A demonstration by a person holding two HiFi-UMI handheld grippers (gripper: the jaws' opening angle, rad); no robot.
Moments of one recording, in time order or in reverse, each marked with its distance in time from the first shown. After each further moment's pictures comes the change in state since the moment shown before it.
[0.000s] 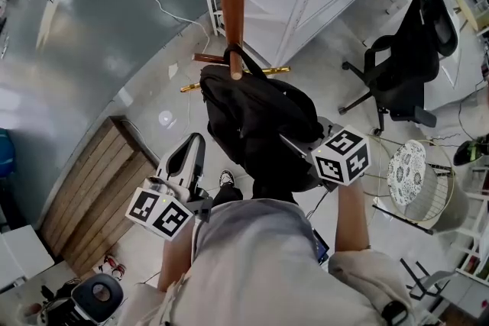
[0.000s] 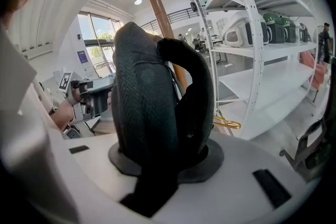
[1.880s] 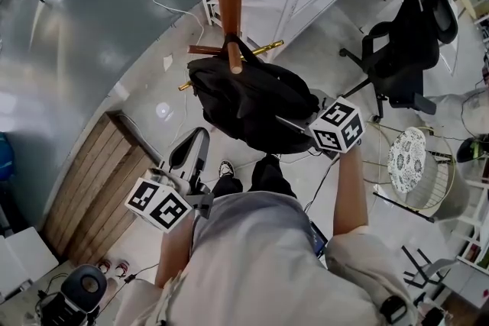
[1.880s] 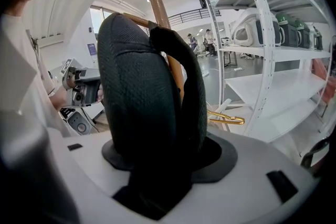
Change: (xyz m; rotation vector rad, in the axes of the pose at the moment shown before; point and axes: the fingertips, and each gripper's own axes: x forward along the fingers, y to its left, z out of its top) left arm 0.008 0.002 -0.021 -0.077 0.083 -0.064; right arm 0.036 -0.038 -0.013 -0.114 0.006 0.061
